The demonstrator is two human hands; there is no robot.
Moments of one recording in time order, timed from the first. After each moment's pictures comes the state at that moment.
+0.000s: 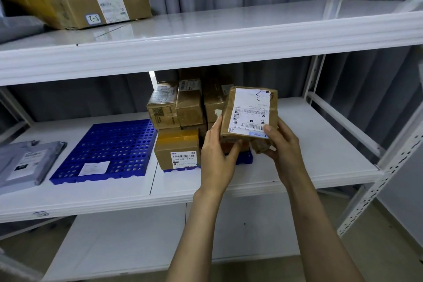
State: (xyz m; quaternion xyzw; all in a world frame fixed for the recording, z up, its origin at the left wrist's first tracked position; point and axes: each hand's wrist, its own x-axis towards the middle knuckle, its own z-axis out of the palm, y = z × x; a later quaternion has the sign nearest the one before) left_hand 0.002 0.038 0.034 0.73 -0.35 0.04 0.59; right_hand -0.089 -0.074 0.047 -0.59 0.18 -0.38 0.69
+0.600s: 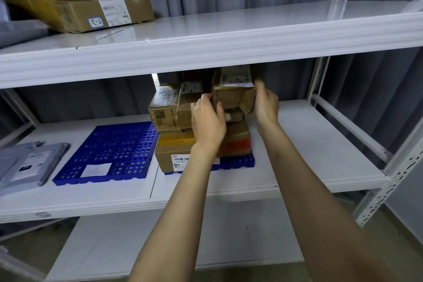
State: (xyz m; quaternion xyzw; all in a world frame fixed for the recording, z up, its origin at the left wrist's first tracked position) left_hand 0.060 -0.001 0.091 0.81 -0.29 0.18 0.47; right_hand 0.010 -0.119 0.098 -0.58 0.32 -0.42 0.63
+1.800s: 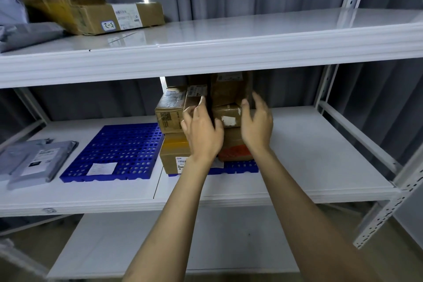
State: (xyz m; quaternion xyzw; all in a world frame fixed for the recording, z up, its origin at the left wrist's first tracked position) left_hand 0.062 0.021 0.077 0.84 -0.28 0.20 0.42; right_hand 0.017 -0.091 0.064 -0.75 0.27 -0.47 0.38
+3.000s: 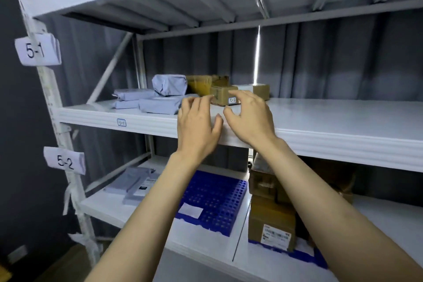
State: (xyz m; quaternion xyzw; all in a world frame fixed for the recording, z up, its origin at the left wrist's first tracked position) left_hand 0.137 0.240 0.252 0.81 -0.24 0.46 0.26; right_hand 0.098 0.112 0.279 -0.87 -0.04 -0.44 0.23
